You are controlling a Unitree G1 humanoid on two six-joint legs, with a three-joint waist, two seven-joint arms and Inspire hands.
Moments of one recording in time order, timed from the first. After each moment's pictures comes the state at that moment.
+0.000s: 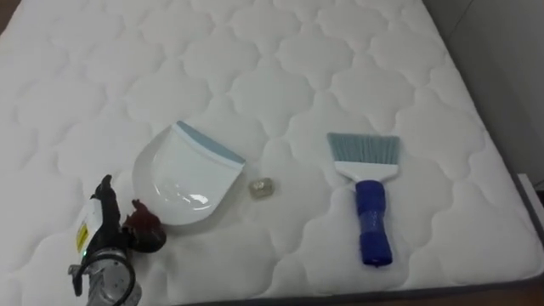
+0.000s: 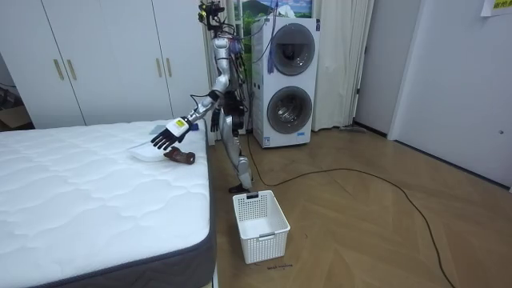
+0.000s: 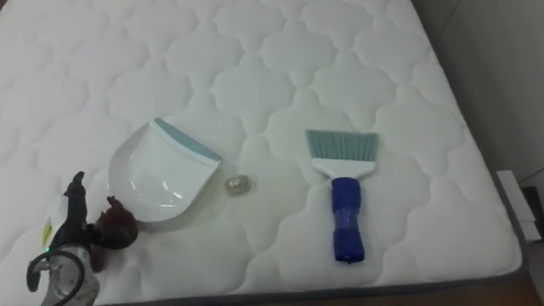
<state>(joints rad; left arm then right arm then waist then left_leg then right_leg) -0.14 0.26 -0.02 0.77 0.31 -0.03 0.45 -0.05 -0.27 0.10 1.30 -0.18 -0.02 -0.15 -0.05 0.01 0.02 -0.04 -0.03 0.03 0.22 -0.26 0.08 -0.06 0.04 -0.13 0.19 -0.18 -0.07</state>
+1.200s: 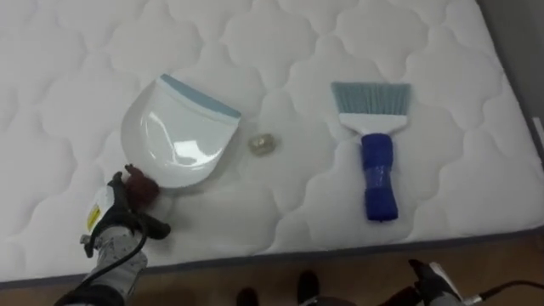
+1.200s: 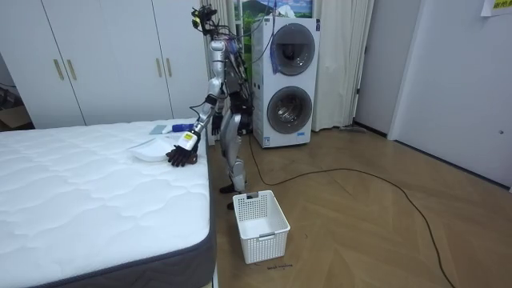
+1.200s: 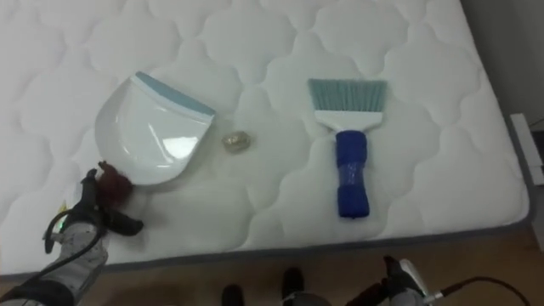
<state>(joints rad) -0.39 0.27 -0.11 1.17 0.22 -0.02 0.43 -0.24 -0.27 0.28 1.36 -0.08 0.00 -0.19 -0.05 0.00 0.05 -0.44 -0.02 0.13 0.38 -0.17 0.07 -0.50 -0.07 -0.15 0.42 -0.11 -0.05</state>
